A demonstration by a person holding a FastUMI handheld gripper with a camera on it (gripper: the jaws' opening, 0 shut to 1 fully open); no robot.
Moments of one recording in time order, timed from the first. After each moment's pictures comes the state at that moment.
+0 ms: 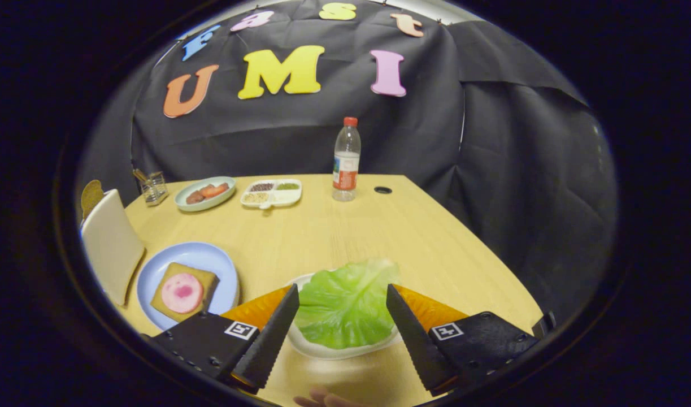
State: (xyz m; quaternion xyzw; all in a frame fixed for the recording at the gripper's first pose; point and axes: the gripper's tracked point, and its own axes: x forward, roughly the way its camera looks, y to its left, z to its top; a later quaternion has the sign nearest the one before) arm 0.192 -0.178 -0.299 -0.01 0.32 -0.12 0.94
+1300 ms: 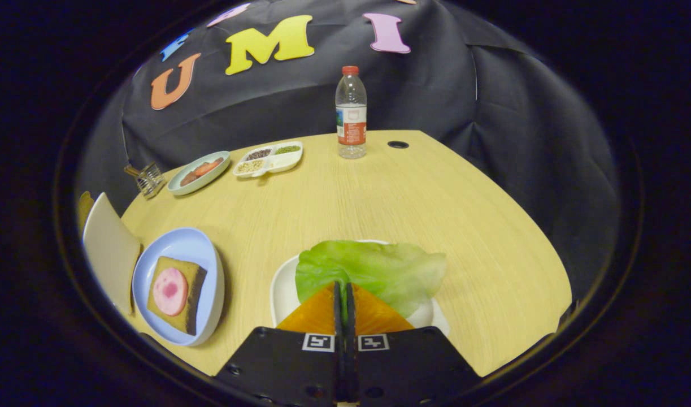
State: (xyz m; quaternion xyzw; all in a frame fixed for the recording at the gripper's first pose) arm 0.207 -0.170 -0.328 0.04 0.39 -0.09 0.92
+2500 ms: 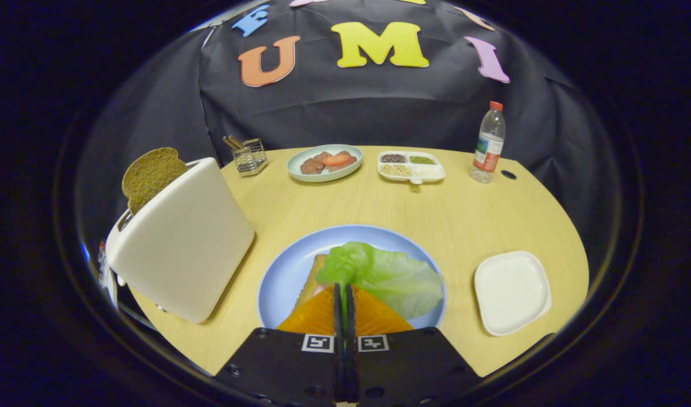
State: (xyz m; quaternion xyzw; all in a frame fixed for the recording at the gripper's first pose) arm 0.198 0.057 -0.315 0.01 0.40 0.09 0.91
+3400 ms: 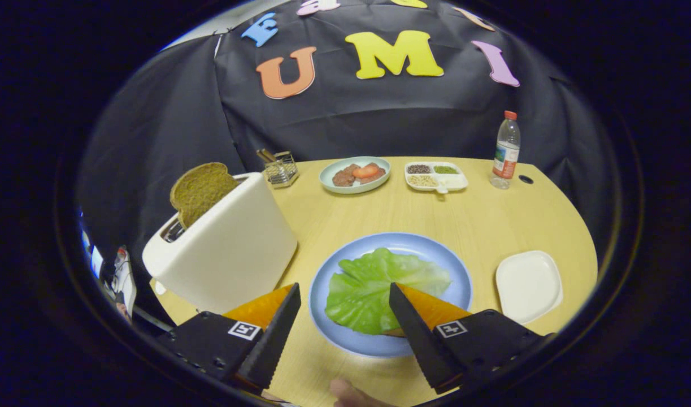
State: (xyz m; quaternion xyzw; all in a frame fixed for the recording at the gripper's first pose) arm 0.172 0.087 -0.263 0.04 0.36 0.13 0.93
